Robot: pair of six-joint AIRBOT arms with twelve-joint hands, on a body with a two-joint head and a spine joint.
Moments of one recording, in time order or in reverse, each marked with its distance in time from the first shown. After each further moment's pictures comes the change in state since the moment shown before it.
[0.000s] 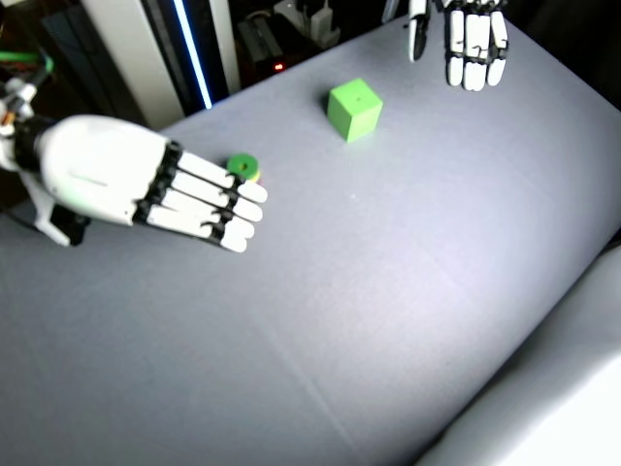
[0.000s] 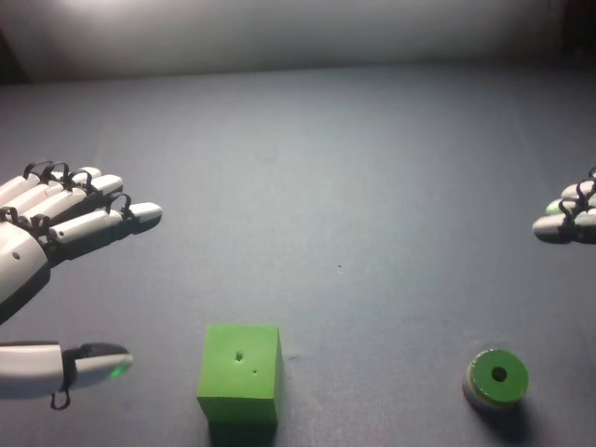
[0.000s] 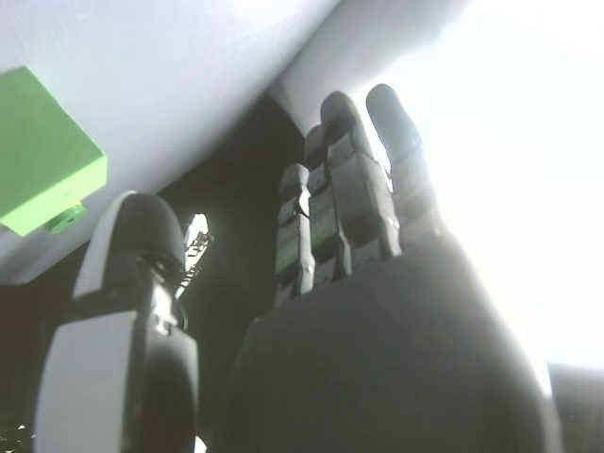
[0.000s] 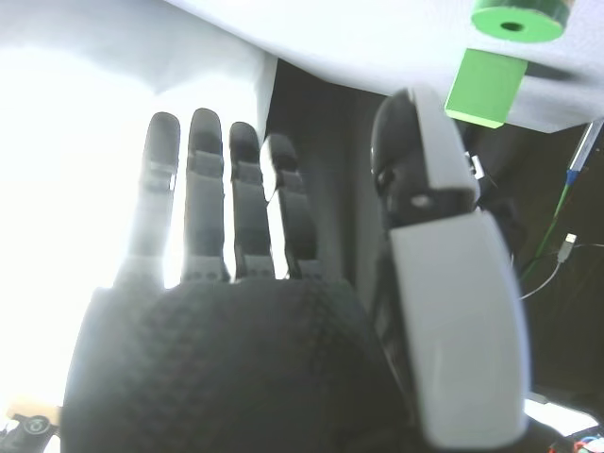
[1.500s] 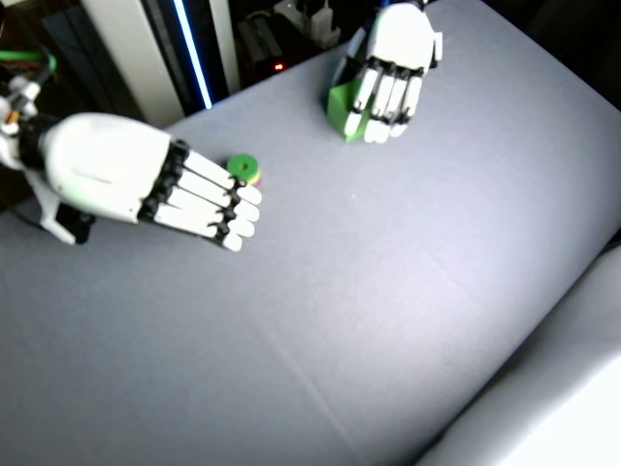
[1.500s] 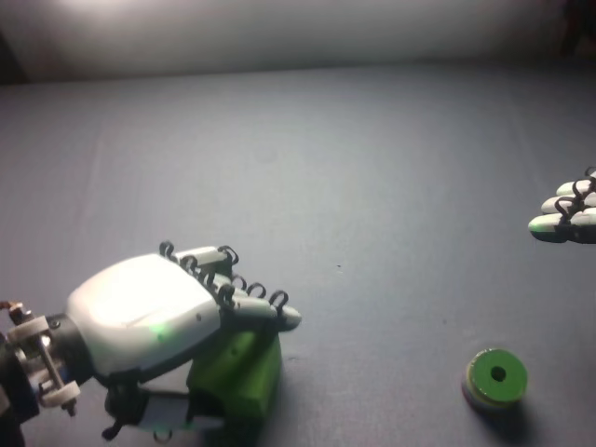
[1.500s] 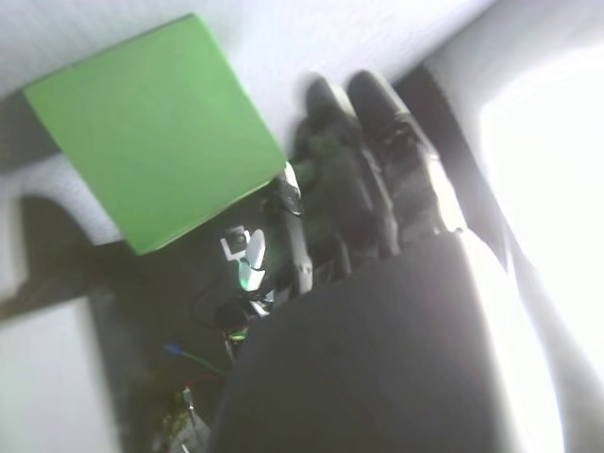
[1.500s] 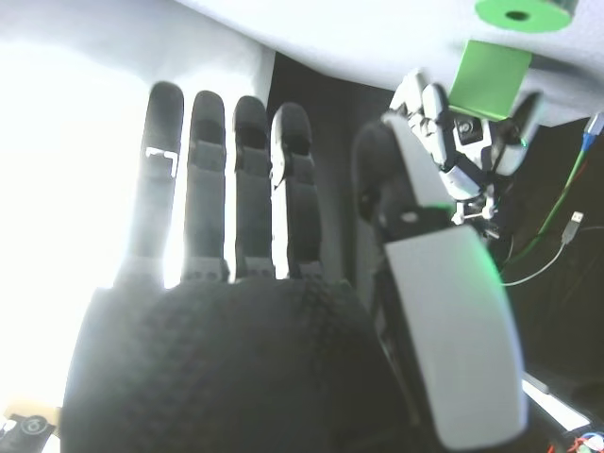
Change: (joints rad) left arm -0.263 -0.220 0.089 0.300 0.366 -0.009; right arm 0.012 -0.005 0.000 -0.002 0.000 0.003
